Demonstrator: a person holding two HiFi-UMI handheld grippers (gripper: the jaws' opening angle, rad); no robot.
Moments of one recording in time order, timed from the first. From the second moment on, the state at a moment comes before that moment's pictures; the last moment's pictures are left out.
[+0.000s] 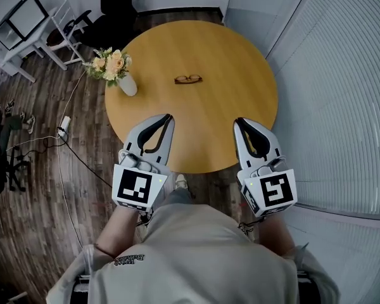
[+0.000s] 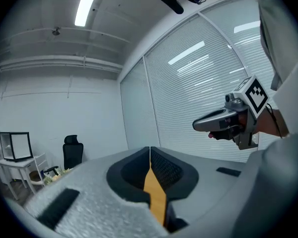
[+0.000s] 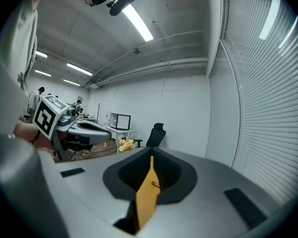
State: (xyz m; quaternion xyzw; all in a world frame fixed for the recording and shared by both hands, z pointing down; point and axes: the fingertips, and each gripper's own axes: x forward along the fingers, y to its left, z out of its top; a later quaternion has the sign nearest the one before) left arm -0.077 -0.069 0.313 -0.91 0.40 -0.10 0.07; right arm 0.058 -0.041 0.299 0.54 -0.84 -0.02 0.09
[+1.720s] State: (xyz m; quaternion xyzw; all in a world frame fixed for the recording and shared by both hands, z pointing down) left arm -0.040 -0.191 0.343 -0.88 0.43 -0.16 0.08; right arm 0.083 -0.198 0.349 0.49 -0.87 0.02 0.11
